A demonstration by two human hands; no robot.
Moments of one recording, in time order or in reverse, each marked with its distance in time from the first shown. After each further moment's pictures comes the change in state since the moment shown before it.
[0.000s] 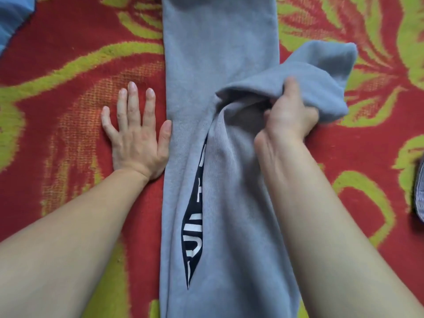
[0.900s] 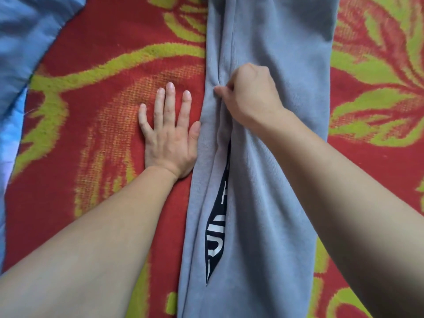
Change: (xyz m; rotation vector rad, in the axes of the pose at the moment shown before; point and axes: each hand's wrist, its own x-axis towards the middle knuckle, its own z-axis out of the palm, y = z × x) left_hand 0.000 0.000 0.002 -0.016 0.016 0.014; right_hand -0.033 0.014 0.070 -1.469 -0.838 -0.955
